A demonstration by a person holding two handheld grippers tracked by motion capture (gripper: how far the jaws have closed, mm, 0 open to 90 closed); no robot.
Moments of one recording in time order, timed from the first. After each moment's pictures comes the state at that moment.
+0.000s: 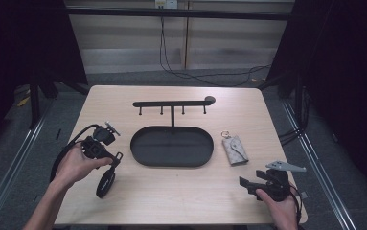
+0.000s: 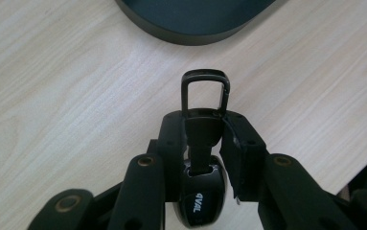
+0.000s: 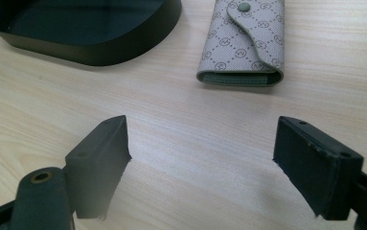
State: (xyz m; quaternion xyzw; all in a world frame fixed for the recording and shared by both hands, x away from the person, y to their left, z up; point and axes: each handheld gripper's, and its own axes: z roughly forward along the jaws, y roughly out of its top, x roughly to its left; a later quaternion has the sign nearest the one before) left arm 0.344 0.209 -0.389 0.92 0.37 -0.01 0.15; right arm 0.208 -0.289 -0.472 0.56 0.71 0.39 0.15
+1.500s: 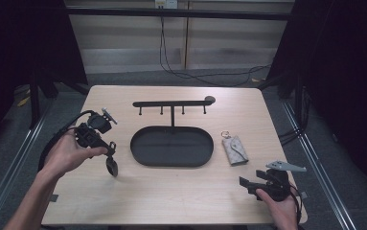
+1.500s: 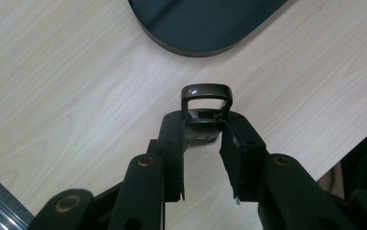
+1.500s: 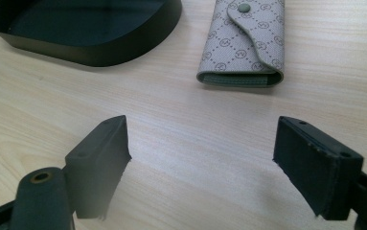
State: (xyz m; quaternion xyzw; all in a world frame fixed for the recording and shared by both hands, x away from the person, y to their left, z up) left arm 0.345 0.203 -0.338 0.92 0.36 0.02 0.12; right arm 0.208 -0.289 -0.472 0.56 0.71 0.39 0.15
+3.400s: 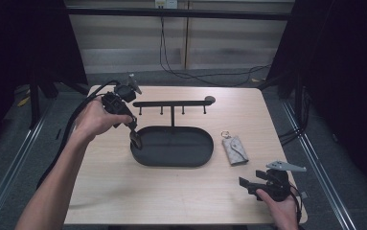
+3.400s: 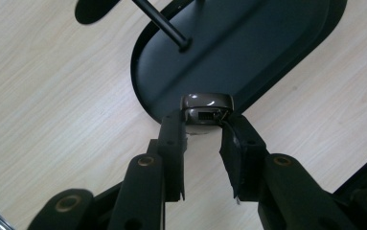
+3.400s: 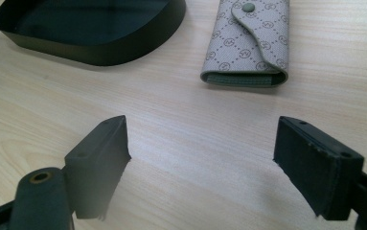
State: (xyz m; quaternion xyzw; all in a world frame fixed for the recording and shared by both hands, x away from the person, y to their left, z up) left arm 0.414 0.139 -0.302 0.92 0.37 0.01 0.12; right arm 0.208 -0.290 -0.472 0.56 0.71 0.40 0.14
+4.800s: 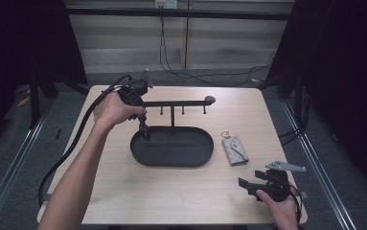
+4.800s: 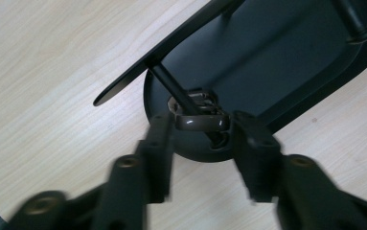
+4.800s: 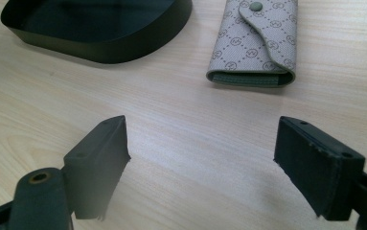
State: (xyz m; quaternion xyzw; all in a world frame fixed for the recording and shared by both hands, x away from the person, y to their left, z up) left arm 0.449 0.113 -0.319 0.91 0.41 0.01 0.09; right arm 0.209 -0.289 -0.472 0.55 0.72 0.40 0.13
